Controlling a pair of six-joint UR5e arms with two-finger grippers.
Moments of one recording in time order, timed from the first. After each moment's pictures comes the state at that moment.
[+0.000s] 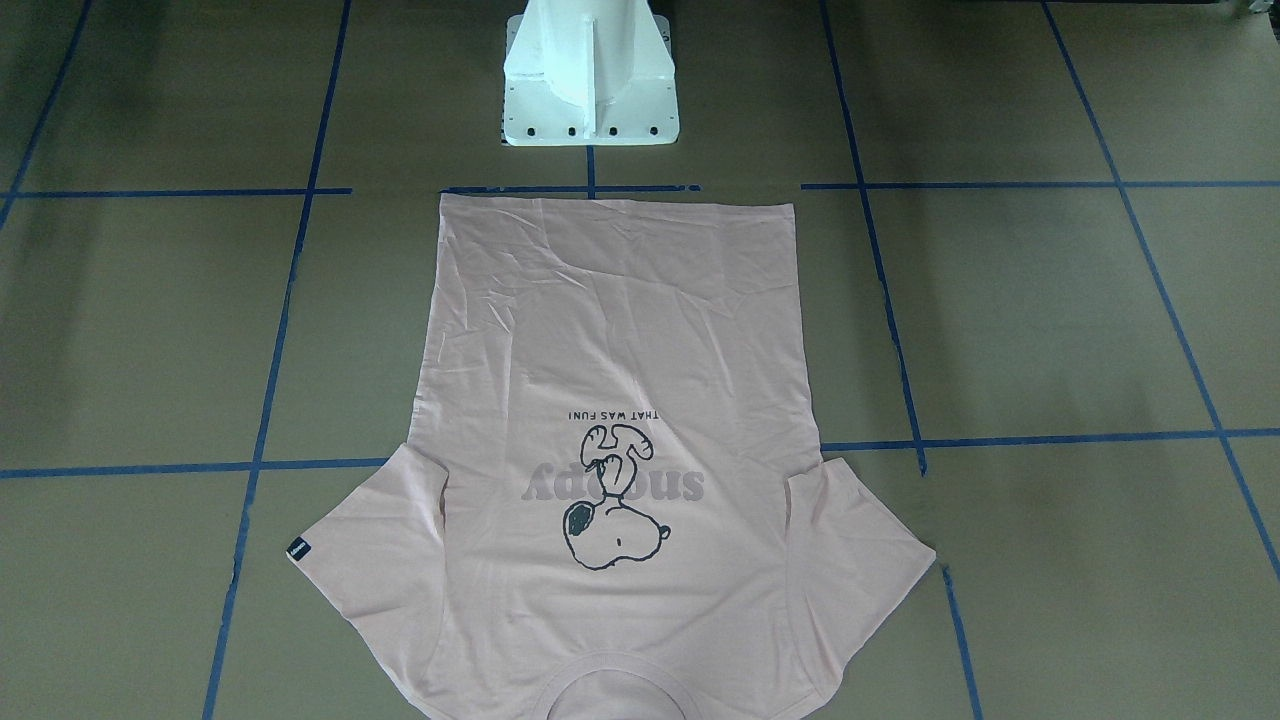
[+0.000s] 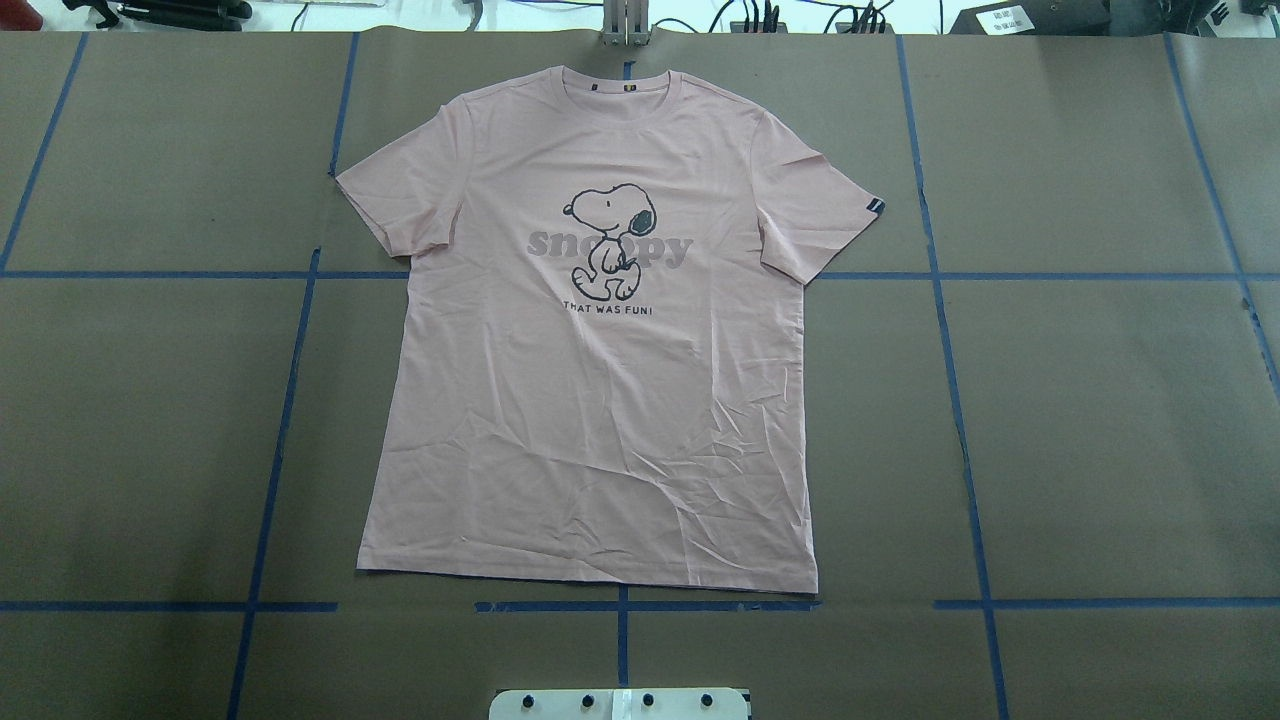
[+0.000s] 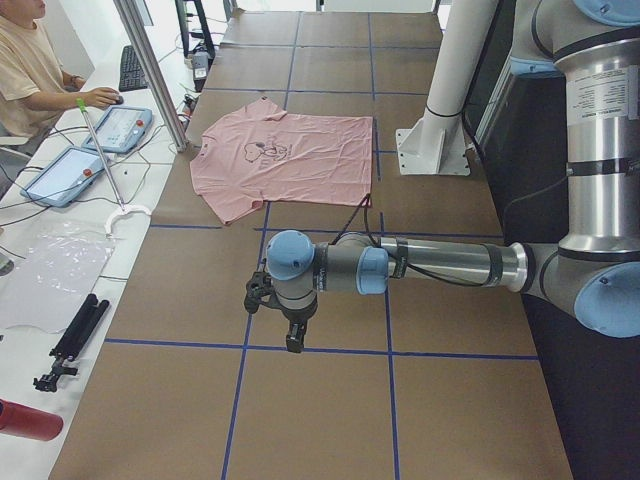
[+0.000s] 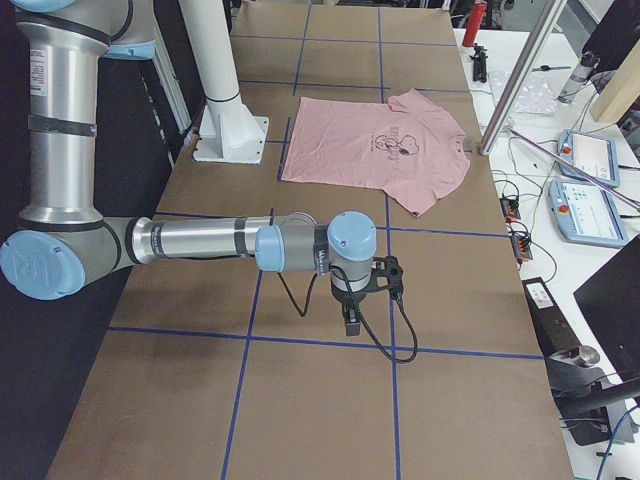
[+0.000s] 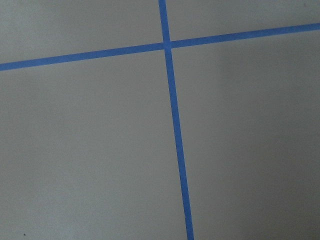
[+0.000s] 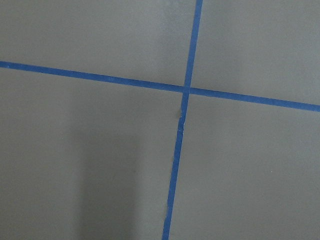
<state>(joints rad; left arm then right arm) -1.54 -1.44 -1.75 -1.54 -2.37 0.11 1.57 -1.68 1.77 -1.60 2.35 -0.09</state>
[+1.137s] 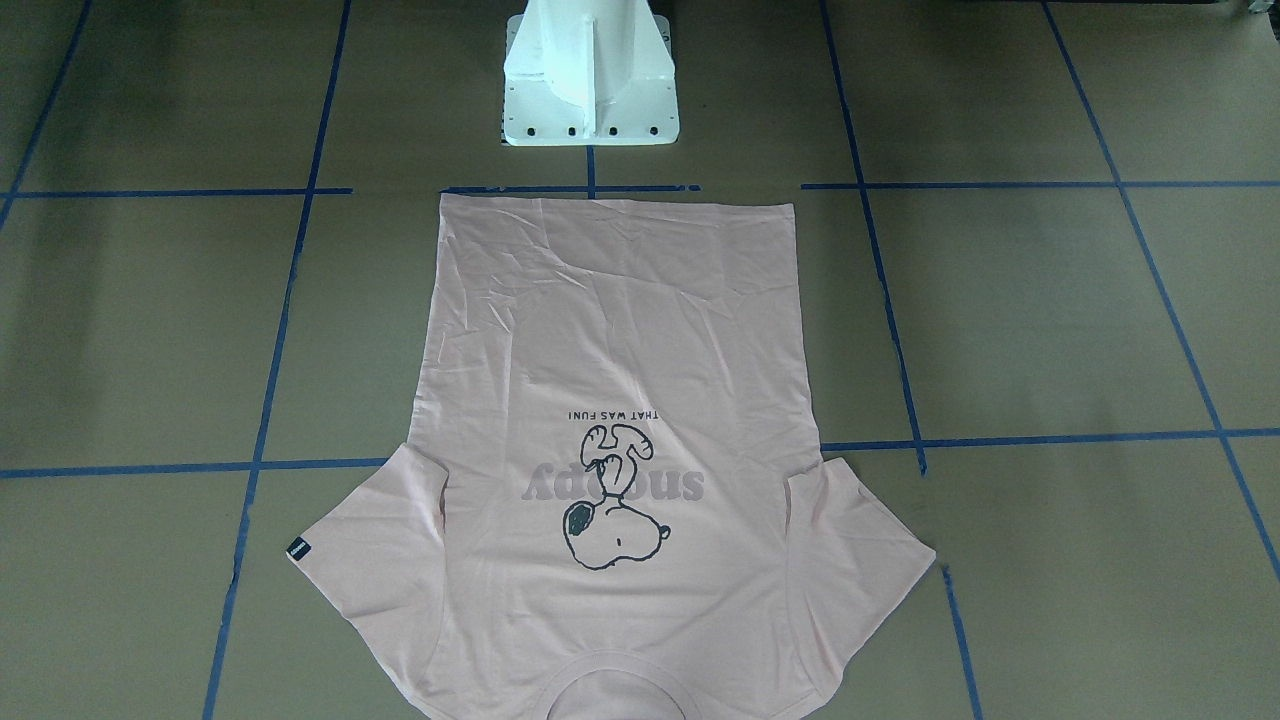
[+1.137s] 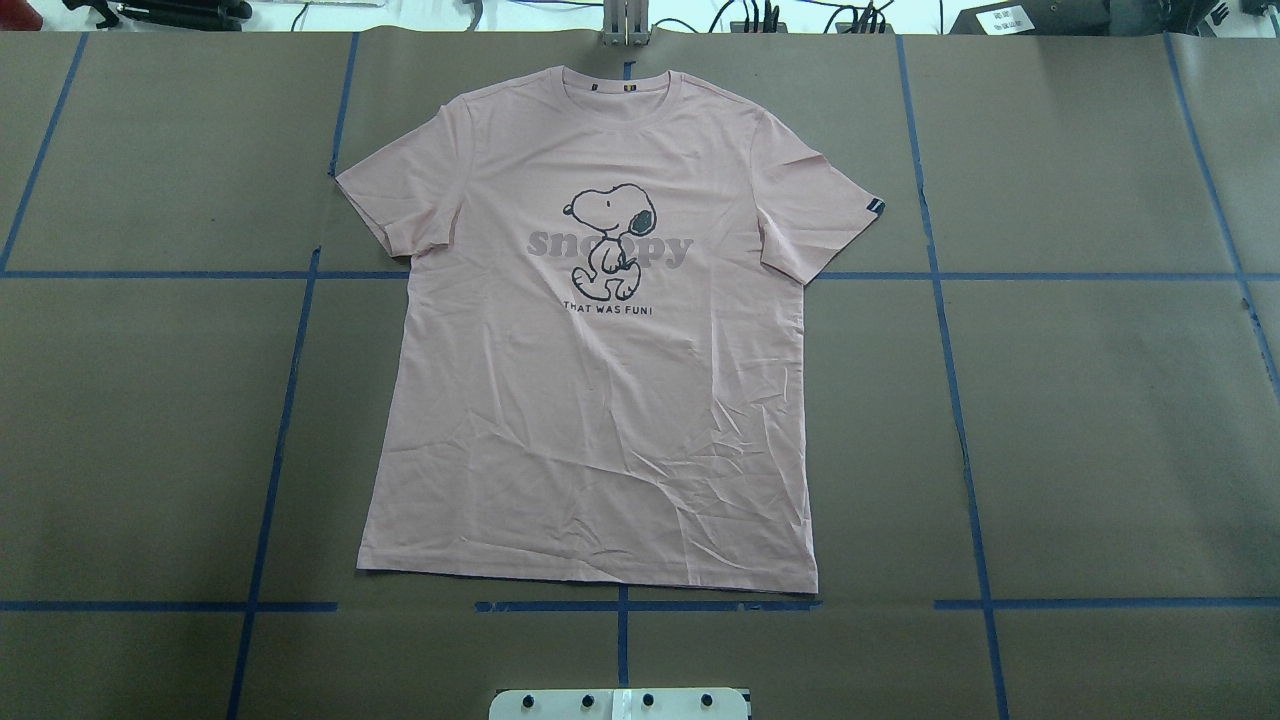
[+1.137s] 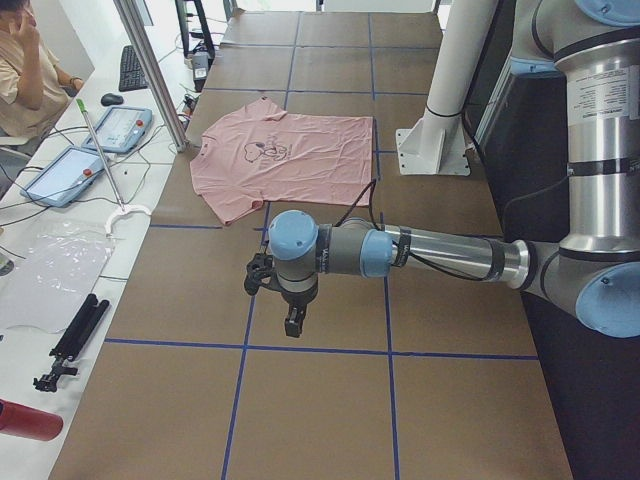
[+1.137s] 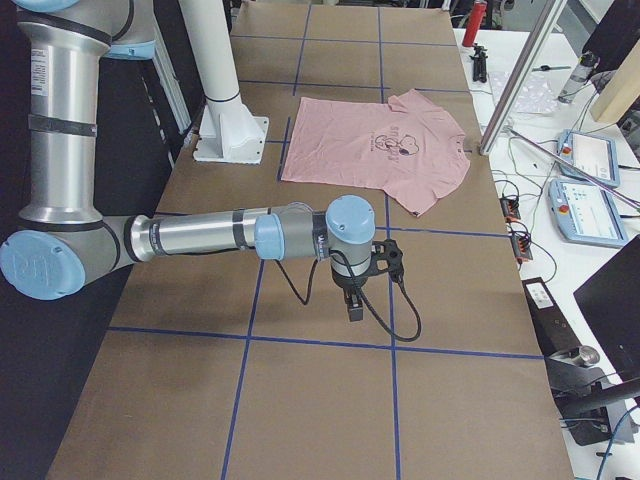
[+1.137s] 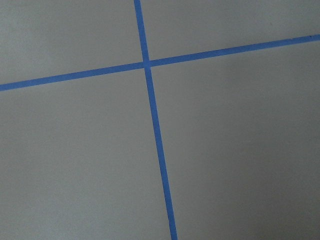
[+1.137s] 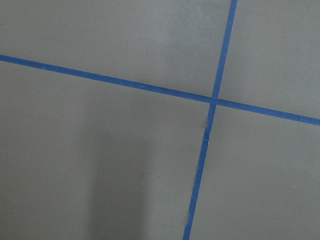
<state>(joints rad) -1.55 -1.43 -1.86 -1.50 -2.38 0.14 1.54 -1.68 1.83 -1.59 2.38 -0.09</state>
